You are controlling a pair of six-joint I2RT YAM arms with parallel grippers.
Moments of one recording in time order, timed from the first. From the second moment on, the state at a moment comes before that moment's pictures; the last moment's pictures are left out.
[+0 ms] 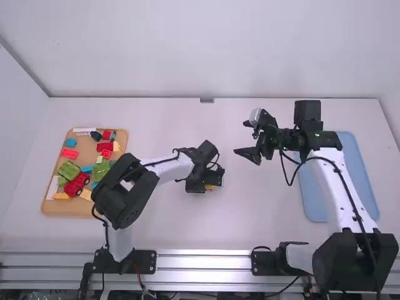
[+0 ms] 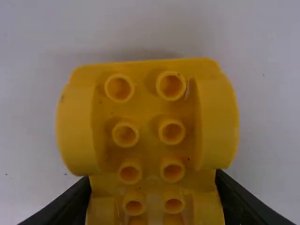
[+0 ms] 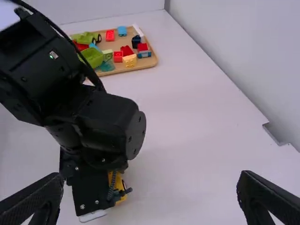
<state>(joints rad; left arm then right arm) -0.63 1.92 1.12 -0.57 0.02 0.94 0.03 1.39 1.17 -0.73 -1.00 -0.91</state>
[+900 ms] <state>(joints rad) -0.03 1.50 1.25 -0.72 0.08 0.27 0.21 1.43 1.17 -0.45 -0.97 -0.78</state>
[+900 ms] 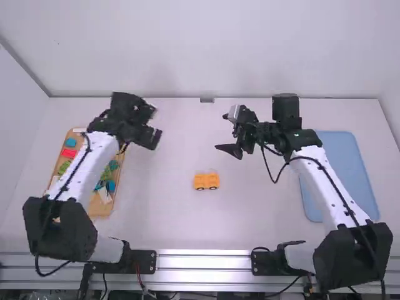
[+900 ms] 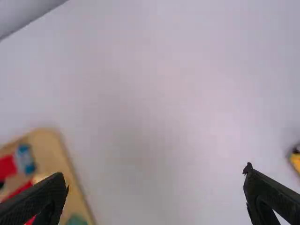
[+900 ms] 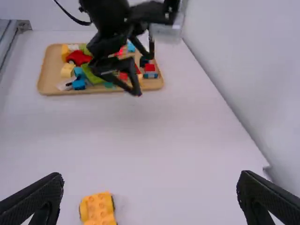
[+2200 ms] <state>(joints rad) 0.74 1.78 1.02 -0.80 0.02 -0.56 0.40 1.60 1.17 -0.21 -0.80 -0.53</state>
